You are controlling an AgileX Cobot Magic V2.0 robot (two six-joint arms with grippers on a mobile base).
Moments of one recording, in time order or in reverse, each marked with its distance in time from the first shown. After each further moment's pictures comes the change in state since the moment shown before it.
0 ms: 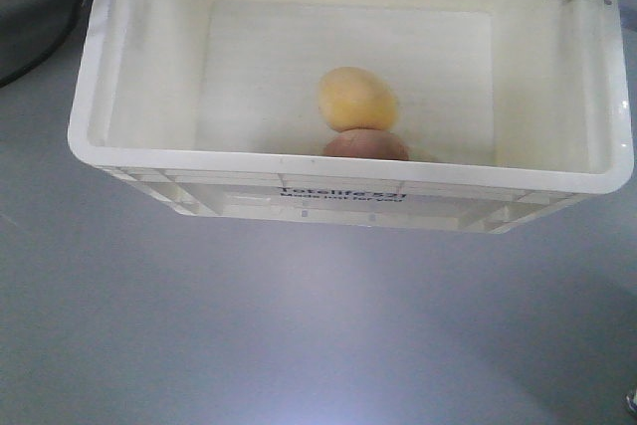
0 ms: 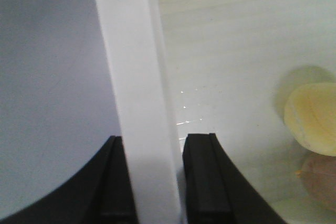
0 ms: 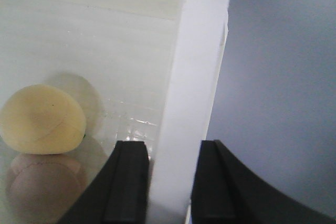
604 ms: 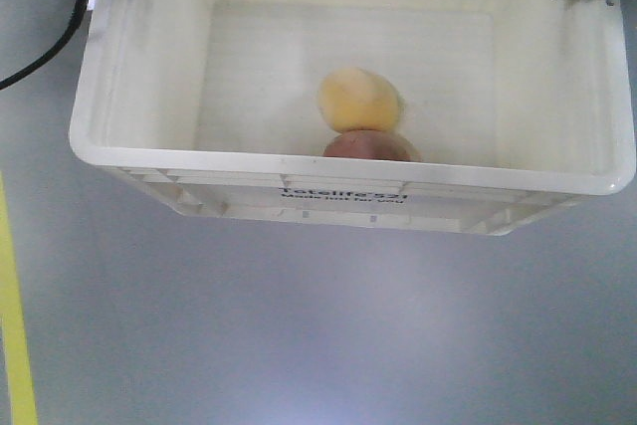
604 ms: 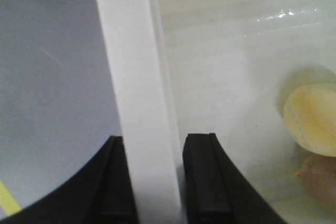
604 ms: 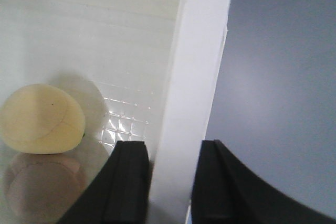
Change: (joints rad) left arm 0.000 0.000 0.000 -0.009 -0.001 0.000; right arm 0.000 0.000 0.000 -0.005 0.007 0.000
